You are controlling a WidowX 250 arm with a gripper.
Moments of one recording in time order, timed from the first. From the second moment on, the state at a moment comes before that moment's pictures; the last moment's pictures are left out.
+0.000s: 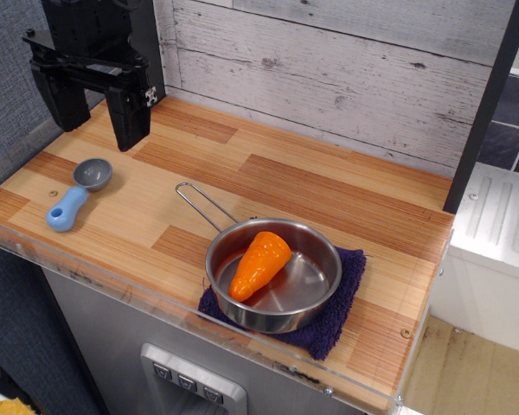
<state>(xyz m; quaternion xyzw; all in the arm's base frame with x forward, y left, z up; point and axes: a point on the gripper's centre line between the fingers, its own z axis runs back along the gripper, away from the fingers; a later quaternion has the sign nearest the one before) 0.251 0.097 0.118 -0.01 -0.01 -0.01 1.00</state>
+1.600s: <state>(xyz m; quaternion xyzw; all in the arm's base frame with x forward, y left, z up) 0.266 -0.051 0.044 0.01 0.01 -0.11 0.99</state>
